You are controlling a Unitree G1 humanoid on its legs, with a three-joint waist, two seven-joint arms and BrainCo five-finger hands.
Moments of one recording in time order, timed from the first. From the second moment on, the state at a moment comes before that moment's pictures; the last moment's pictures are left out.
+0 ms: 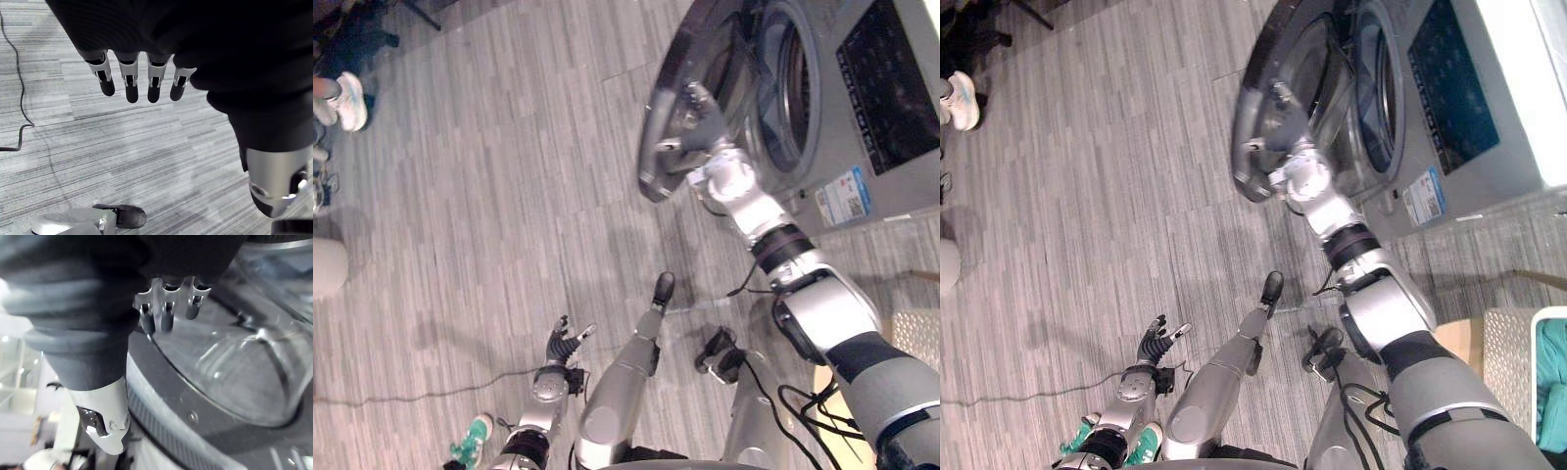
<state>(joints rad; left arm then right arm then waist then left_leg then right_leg) -0.11 0.09 -0.08 0.76 -0.07 -0.16 0.24 -1.28 -0.17 0.45 0.83 0.02 -0.04 -0.23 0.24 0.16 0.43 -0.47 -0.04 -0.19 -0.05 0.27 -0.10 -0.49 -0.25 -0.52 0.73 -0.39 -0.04</state>
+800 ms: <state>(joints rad) -0.35 0.14 -0.11 0.70 -0.10 -0.17 0.30 -0.62 -0.30 0.39 0.48 -0.03 -0.11 -0.17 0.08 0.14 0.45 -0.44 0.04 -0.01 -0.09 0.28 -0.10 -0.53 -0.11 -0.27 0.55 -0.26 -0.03</state>
